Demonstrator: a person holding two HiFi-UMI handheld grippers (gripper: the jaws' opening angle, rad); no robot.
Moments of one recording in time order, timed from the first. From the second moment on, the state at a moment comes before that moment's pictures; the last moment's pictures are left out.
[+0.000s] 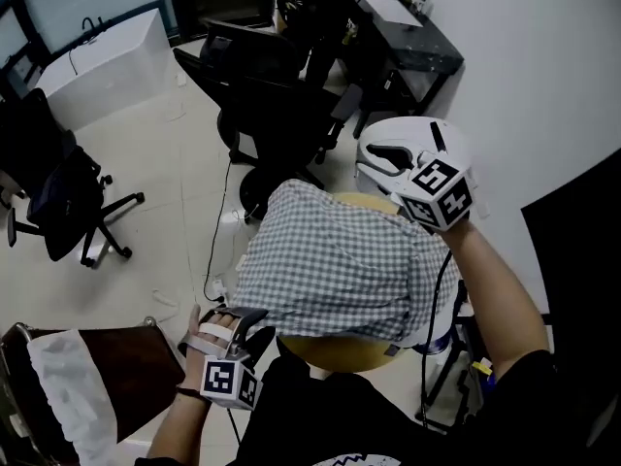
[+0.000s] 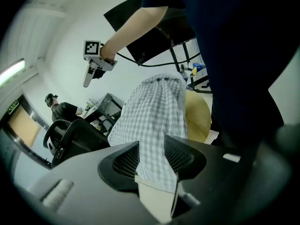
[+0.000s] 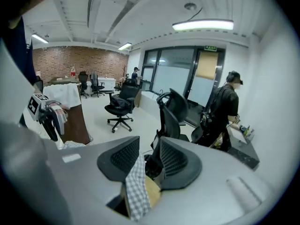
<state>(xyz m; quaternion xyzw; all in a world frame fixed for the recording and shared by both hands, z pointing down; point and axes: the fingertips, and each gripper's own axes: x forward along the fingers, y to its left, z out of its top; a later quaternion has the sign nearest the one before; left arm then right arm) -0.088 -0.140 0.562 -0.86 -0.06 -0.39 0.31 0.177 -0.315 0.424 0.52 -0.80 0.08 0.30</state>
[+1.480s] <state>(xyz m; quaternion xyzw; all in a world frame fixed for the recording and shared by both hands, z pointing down) 0.242 -0.068 0.595 -0.89 -0.16 -0.40 0.14 0.266 0.145 0.466 0.73 -0.66 0.12 0.15</state>
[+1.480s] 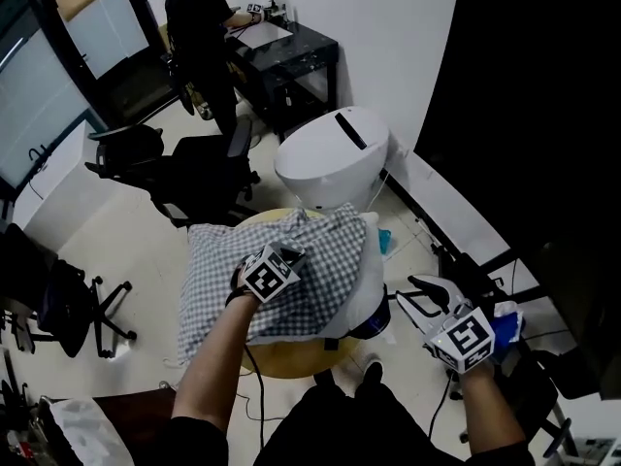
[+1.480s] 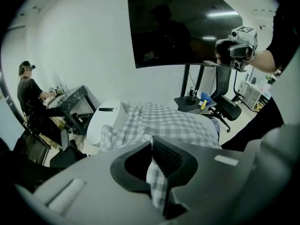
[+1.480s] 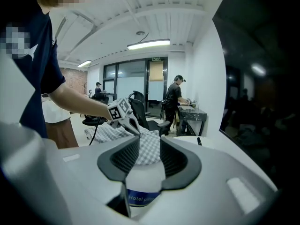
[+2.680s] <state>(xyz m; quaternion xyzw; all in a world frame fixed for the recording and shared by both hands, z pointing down) 0.188 0.160 0.510 -0.92 -0.23 -0.25 0.18 0.419 0.041 0.650 0.57 -0.68 0.15 0.45</state>
